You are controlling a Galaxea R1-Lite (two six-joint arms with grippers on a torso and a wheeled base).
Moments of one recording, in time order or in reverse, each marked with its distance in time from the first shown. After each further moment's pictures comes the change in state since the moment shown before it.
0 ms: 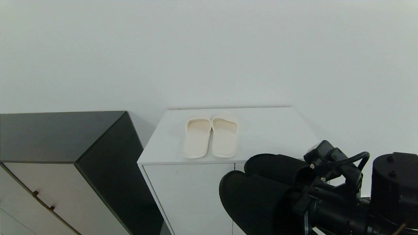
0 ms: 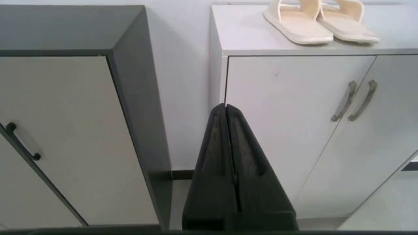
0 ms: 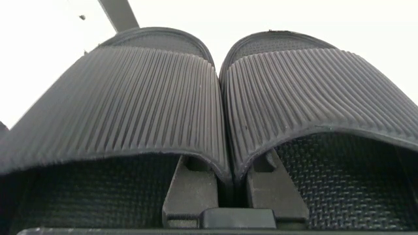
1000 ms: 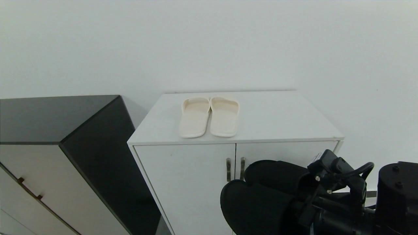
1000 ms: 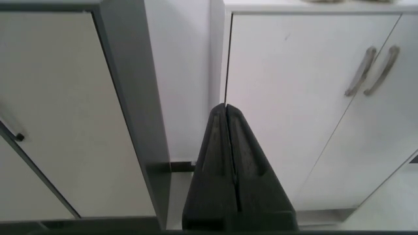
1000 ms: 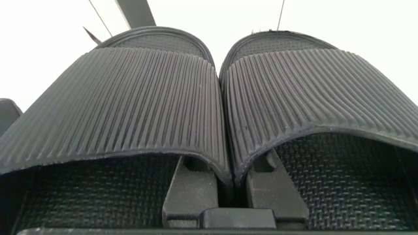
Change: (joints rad) left arm 0.000 0.000 0.000 0.000 0.000 0.000; right arm 0.006 -0.011 0.061 -0.043 0.042 -0.016
